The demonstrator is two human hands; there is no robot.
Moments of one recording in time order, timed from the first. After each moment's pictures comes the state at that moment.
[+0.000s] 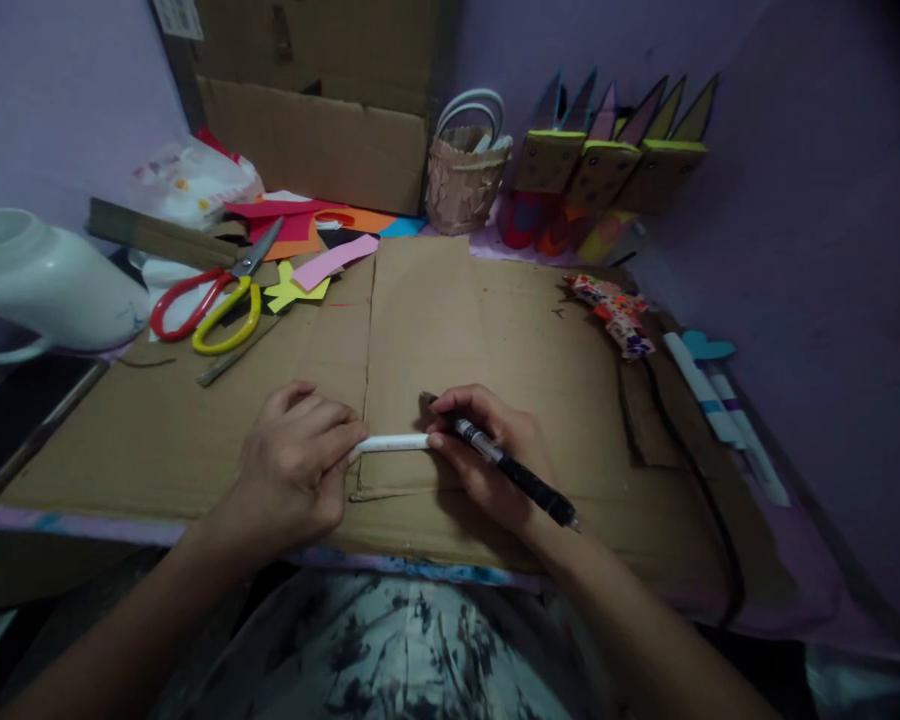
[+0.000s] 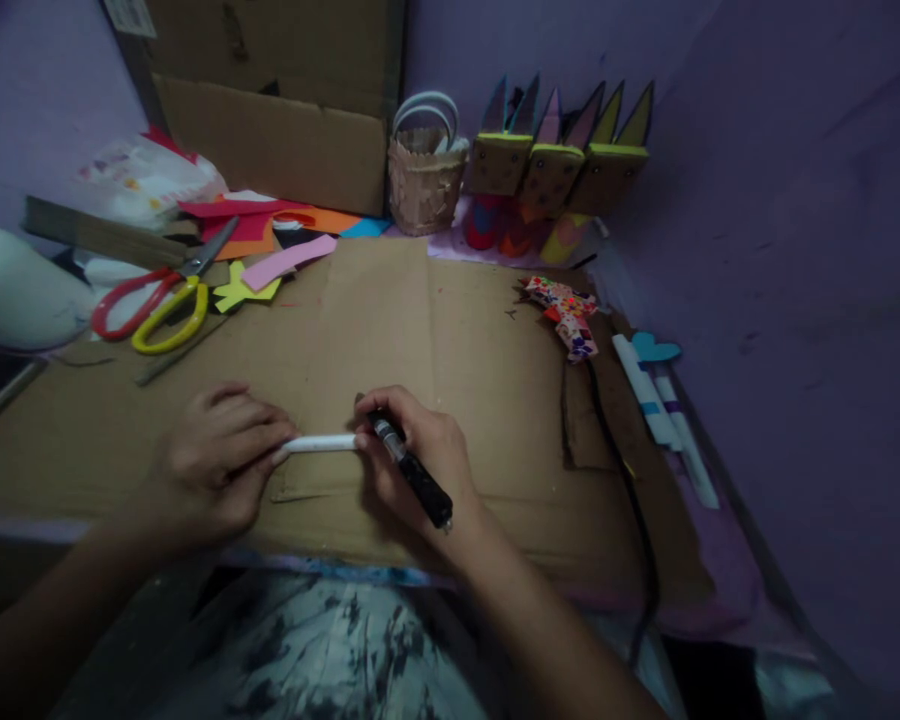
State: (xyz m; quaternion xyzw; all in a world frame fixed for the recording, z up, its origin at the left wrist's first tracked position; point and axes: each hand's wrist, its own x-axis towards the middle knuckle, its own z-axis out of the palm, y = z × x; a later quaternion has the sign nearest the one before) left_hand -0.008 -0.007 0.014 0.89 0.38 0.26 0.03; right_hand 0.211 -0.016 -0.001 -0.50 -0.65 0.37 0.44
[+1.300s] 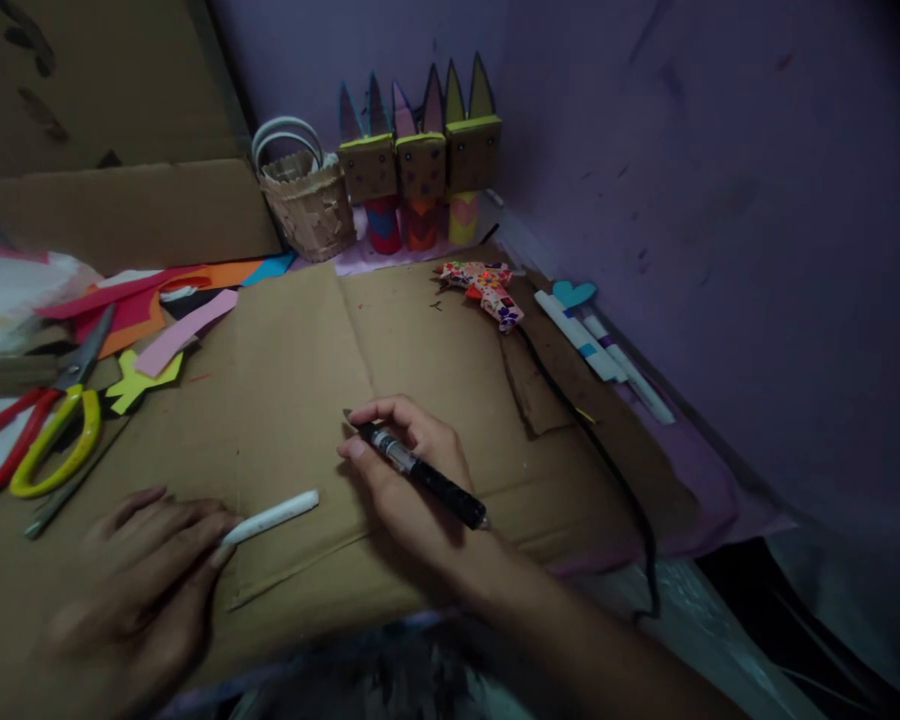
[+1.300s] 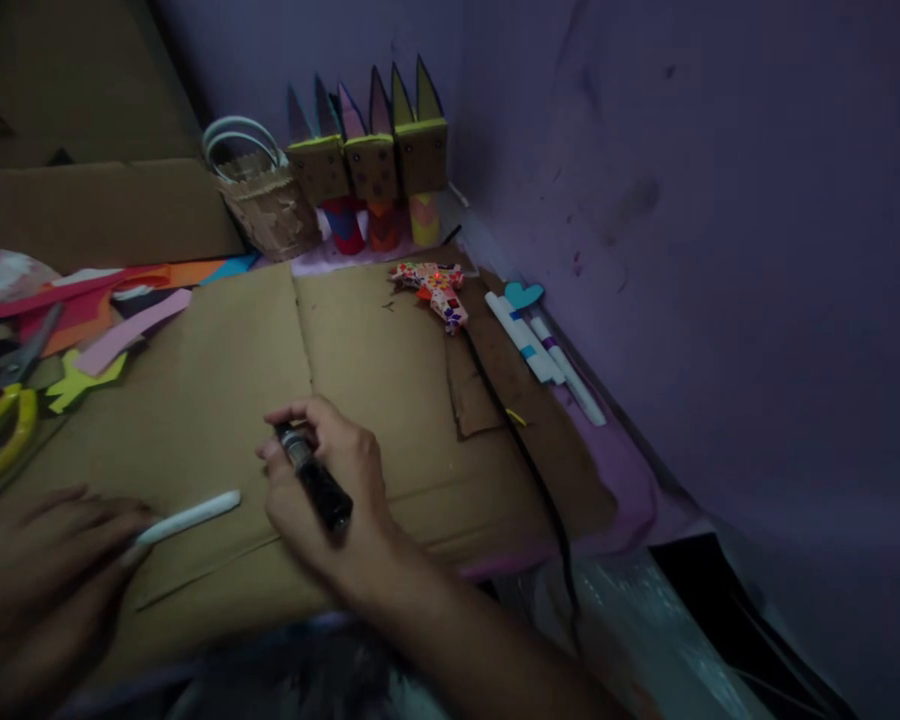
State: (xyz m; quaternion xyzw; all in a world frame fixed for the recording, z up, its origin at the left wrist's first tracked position) left_hand -0.026 0.009 0.006 0.91 0.33 0.24 -0.04; right_hand 0.215 -0.016 0.005 -0.55 -0.38 0.46 0.59
